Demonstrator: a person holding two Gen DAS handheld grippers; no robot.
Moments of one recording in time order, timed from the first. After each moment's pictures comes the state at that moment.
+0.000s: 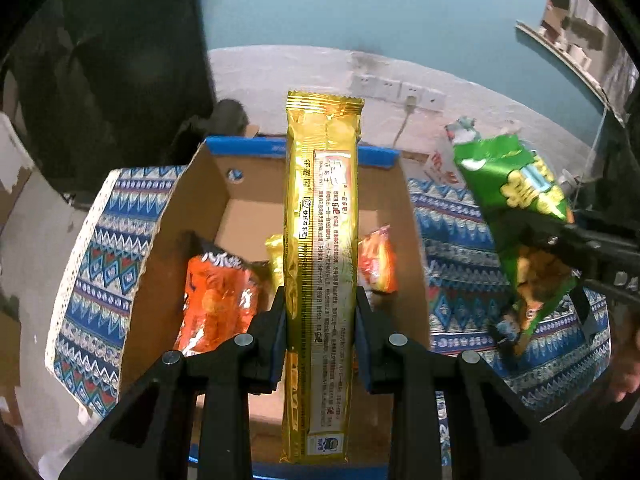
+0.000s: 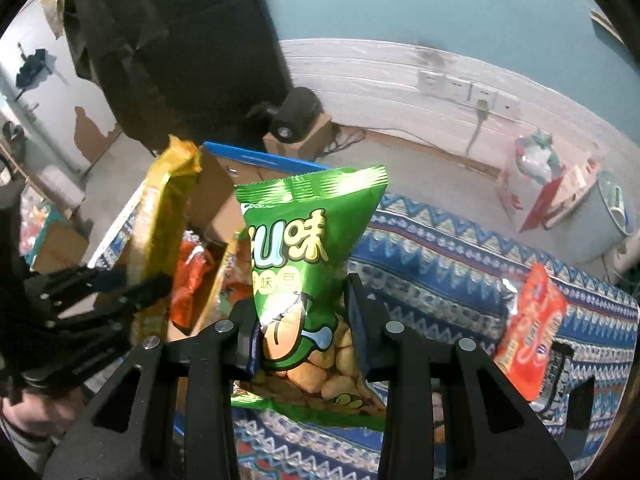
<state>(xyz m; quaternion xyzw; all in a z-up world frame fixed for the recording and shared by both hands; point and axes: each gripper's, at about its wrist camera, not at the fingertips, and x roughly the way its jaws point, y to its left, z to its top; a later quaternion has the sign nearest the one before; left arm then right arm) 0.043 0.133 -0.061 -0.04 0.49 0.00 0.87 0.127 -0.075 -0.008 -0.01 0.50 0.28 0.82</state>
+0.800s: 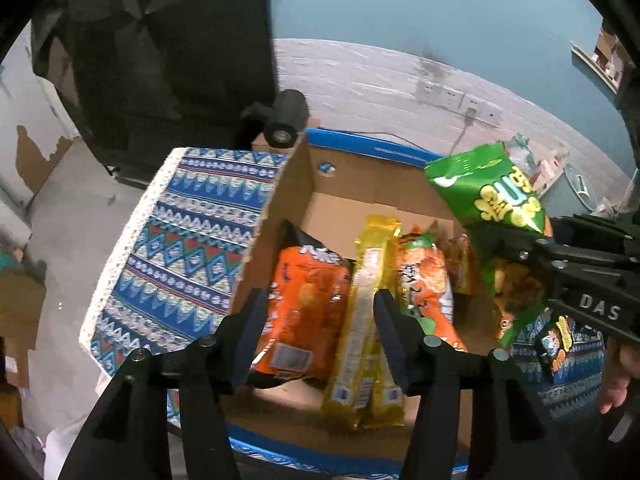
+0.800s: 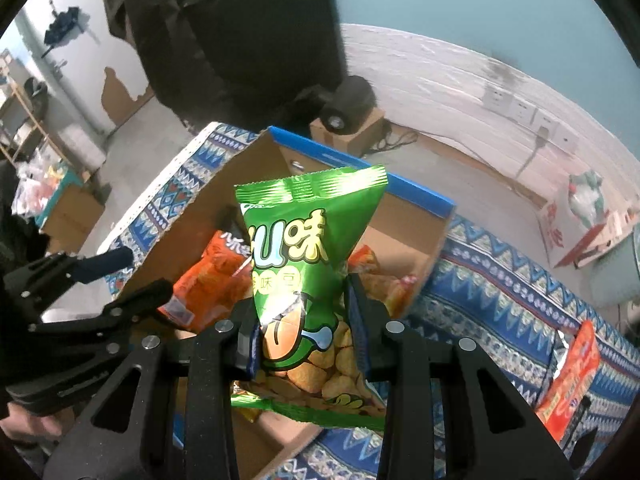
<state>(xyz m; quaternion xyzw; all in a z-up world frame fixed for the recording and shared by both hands) 0.031 0.201 -0.053 -0.06 0.49 0.09 0.86 0.135 0.026 -0.023 -0.07 0.50 0.35 0.79</state>
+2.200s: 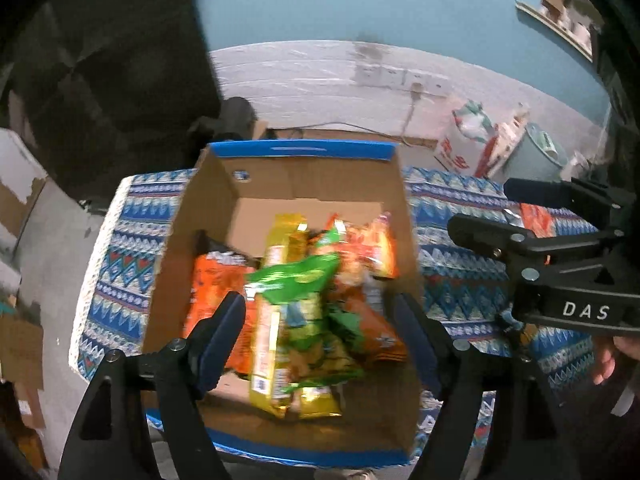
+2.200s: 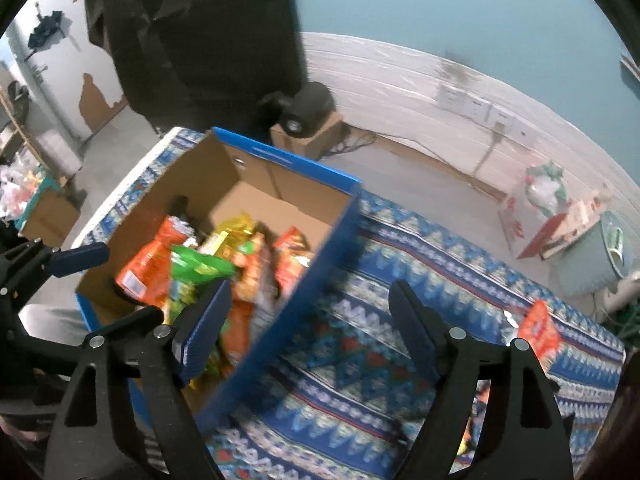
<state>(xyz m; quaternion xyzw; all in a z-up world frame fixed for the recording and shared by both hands) 0.042 0.106 -0.043 0.00 0.51 0.01 0.86 0.135 -0.056 -0.016 -0.08 0.49 0.29 0.82</state>
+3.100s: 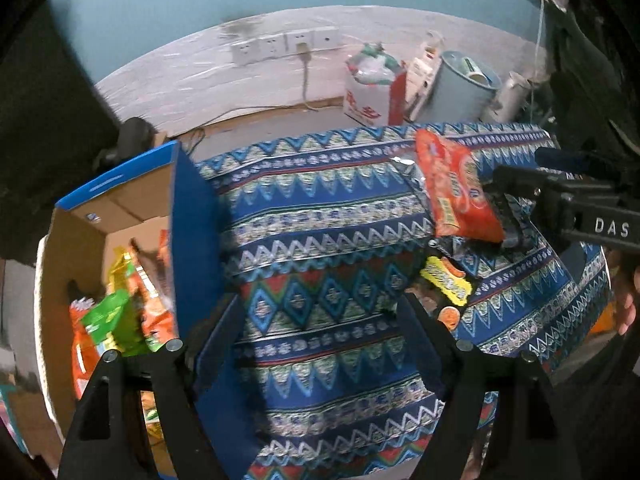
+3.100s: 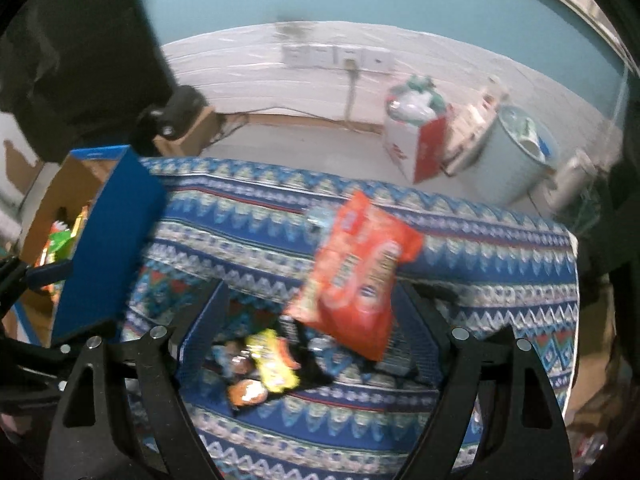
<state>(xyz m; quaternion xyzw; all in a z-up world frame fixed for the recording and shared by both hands) 0.071 -0.057 -0.079 0.08 0.55 -0.10 0.83 0.139 -0.273 -0.052 0.00 0.53 0.13 0.84</state>
